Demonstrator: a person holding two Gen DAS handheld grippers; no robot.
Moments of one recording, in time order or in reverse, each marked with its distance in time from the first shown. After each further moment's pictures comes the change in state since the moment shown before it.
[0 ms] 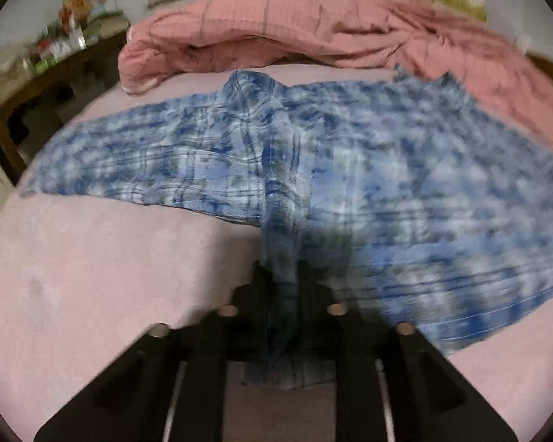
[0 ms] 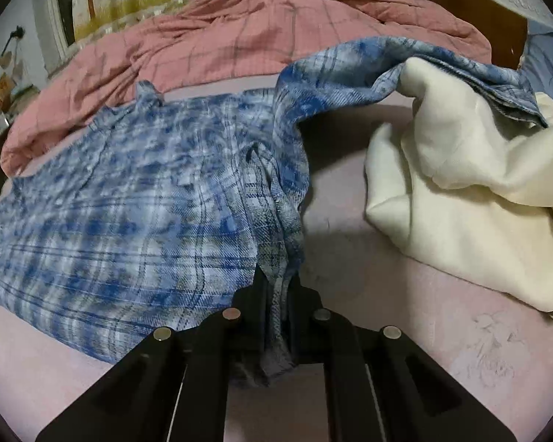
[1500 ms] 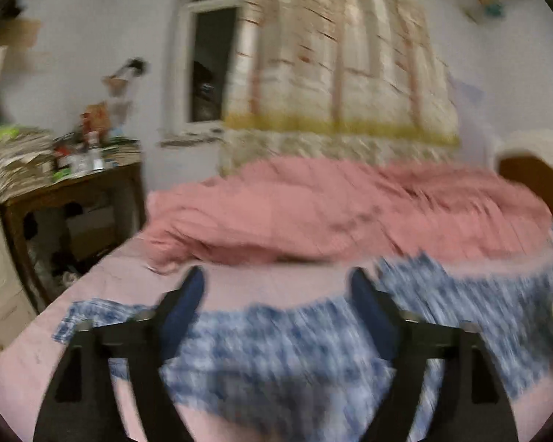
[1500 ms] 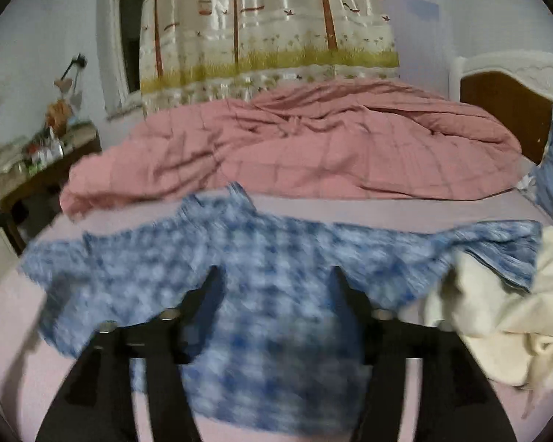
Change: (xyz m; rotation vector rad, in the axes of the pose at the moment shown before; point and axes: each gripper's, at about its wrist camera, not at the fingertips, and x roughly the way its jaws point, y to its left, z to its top) left arm -0.126 0.066 0.119 -0.112 -0.596 -0.069; right arm -0.118 0.093 0.085 -0.075 -0.293 0.151
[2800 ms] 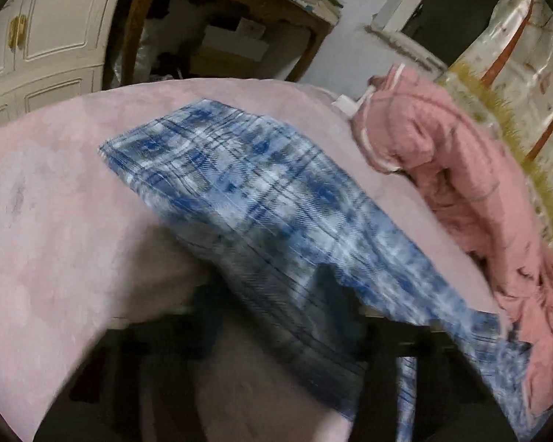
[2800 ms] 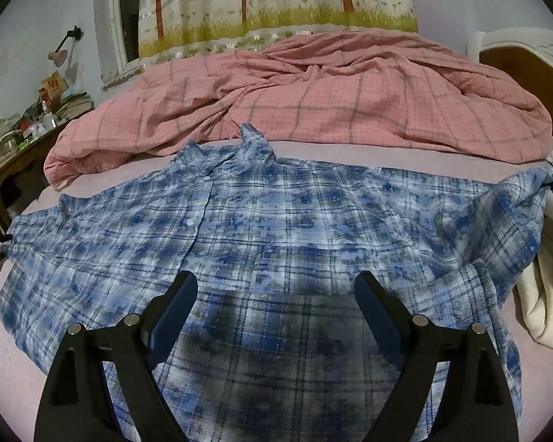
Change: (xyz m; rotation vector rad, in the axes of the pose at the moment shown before) left arm 0.150 0.289 -0.161 -0.660 0.401 0.305; right arm 0.108 0.037 -0.069 -0.033 0.091 -0.001
